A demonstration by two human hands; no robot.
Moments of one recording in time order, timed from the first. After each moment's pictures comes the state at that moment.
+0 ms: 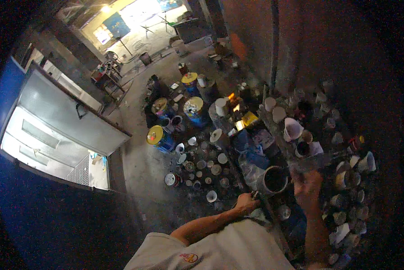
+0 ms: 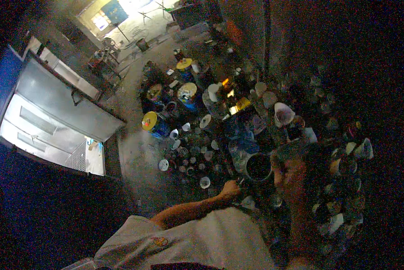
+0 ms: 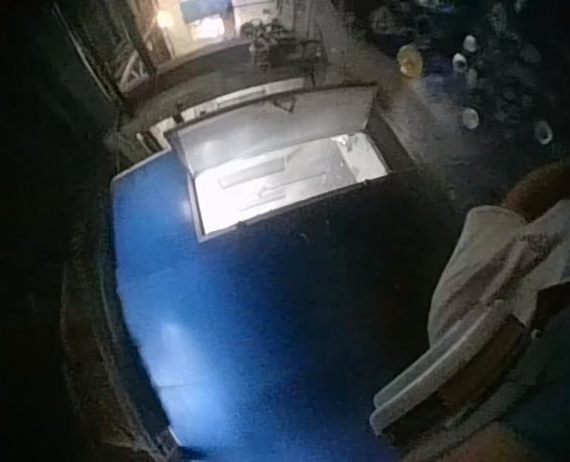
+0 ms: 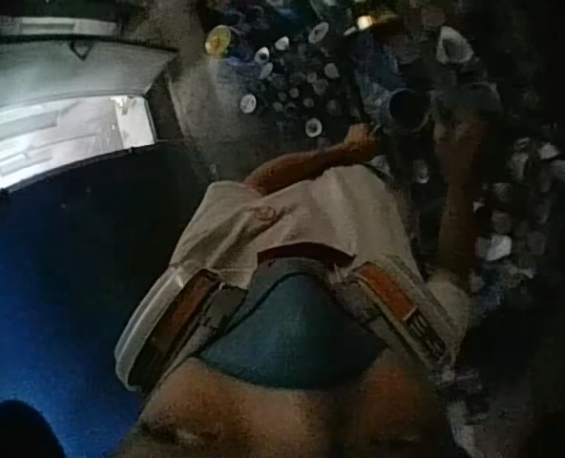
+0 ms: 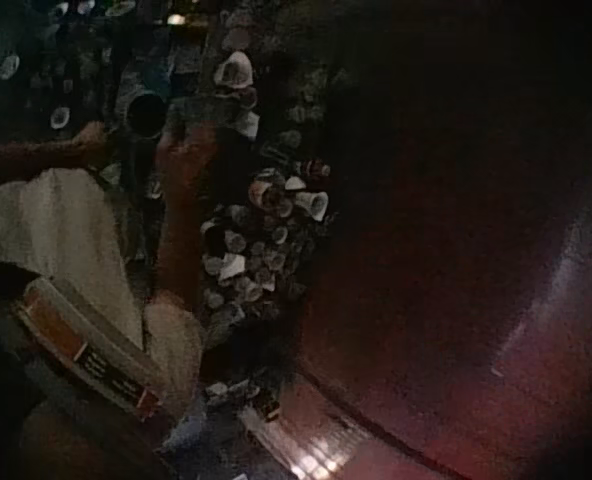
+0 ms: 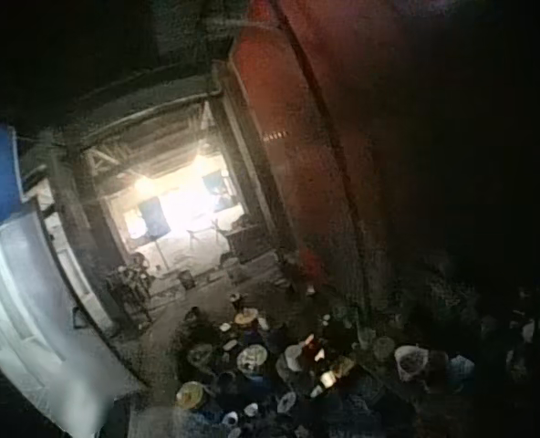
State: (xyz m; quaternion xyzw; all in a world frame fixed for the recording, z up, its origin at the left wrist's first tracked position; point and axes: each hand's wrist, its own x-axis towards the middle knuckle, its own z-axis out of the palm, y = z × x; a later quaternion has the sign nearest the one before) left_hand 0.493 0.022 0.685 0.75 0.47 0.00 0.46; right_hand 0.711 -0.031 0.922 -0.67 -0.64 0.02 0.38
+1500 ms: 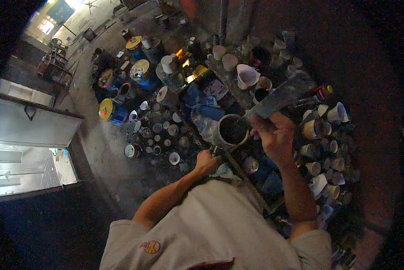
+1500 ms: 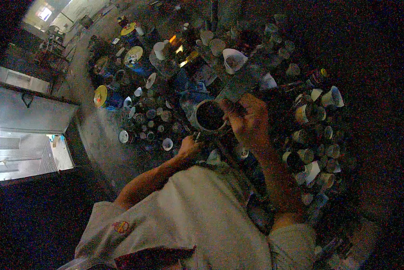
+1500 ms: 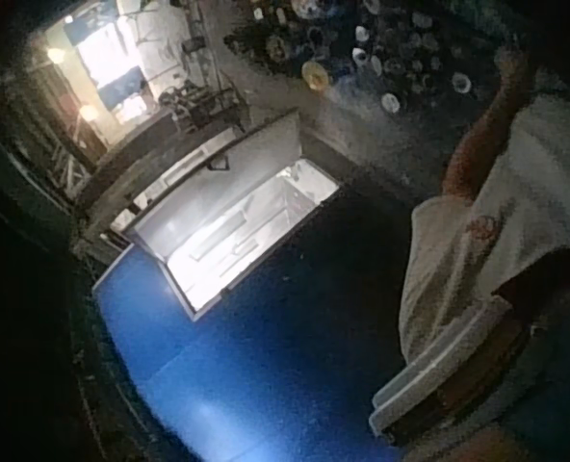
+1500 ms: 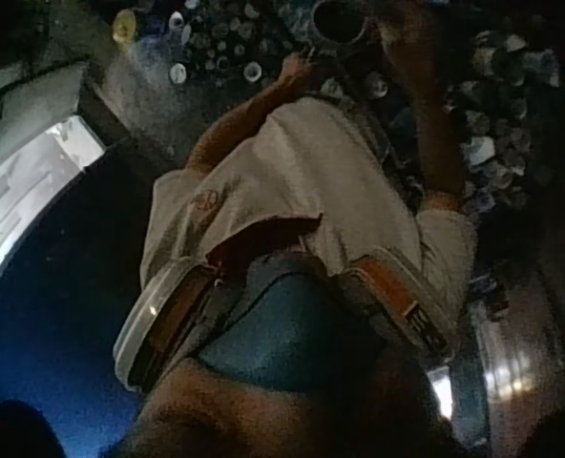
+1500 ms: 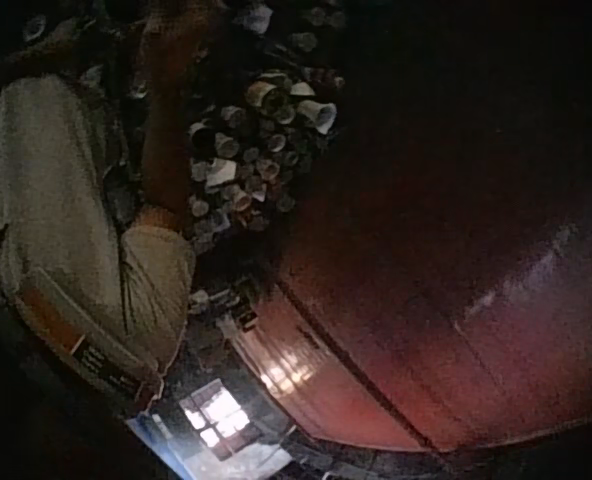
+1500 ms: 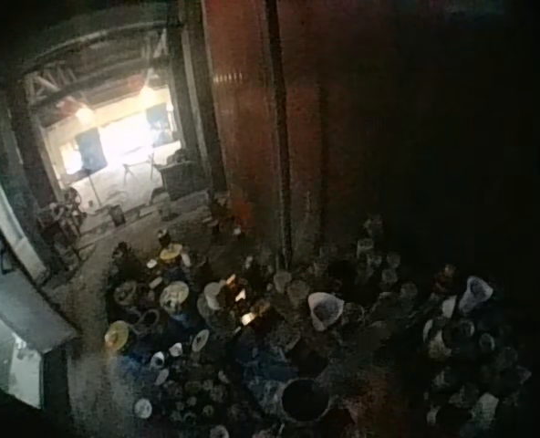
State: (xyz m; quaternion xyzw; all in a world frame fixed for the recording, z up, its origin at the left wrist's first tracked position) left_hand 0.504 0.021 0.683 0.69 0.50 0.02 0.53; right_hand 0.719 -0.025 0.933 -0.64 -0.50 0.27 0.52
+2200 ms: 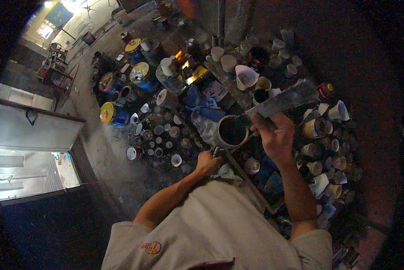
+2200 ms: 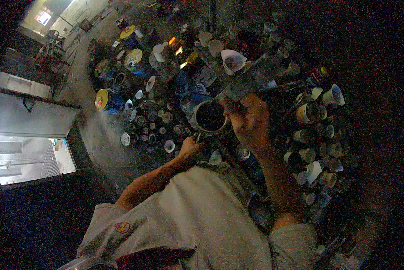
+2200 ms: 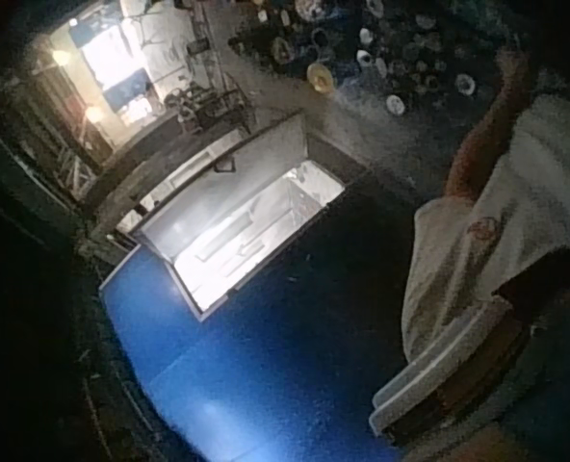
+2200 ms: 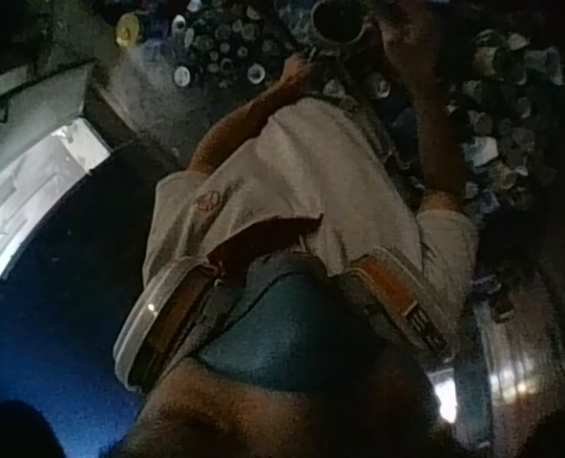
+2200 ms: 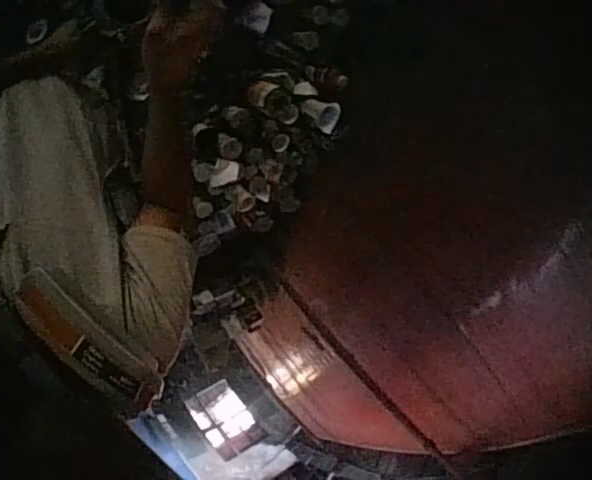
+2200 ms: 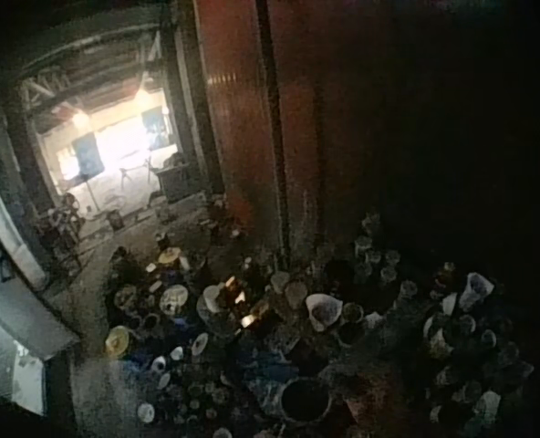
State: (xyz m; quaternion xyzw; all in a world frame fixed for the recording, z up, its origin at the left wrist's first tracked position) left_hand 0.505 0.029 0.686 0.70 0.50 -0.01 0.51; right_hand 0.730 -0.022 0.924 -0.67 -0.51 0.22 0.48
